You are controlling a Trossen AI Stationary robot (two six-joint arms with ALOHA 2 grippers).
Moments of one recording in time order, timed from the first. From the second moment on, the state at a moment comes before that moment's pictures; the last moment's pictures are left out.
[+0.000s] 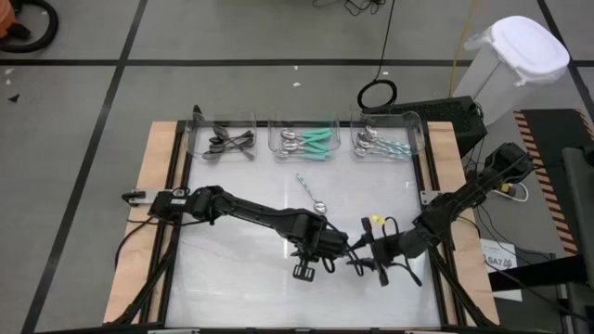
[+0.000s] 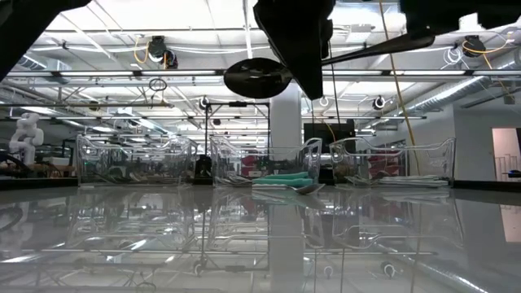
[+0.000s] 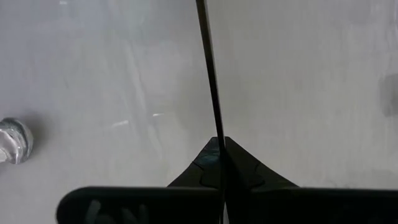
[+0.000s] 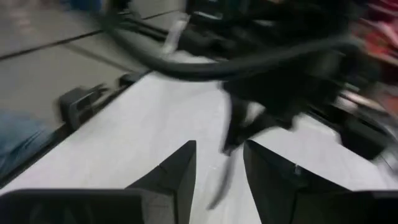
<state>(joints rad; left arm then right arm) -0.26 2.39 2.36 -1.28 0.08 -0.02 0.66 1.20 0.45 0.46 0.42 -0.09</state>
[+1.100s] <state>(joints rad) -0.16 2.39 2.36 -1.23 0.52 0.07 0.87 1.25 0.45 0.39 0.69 -1.25</state>
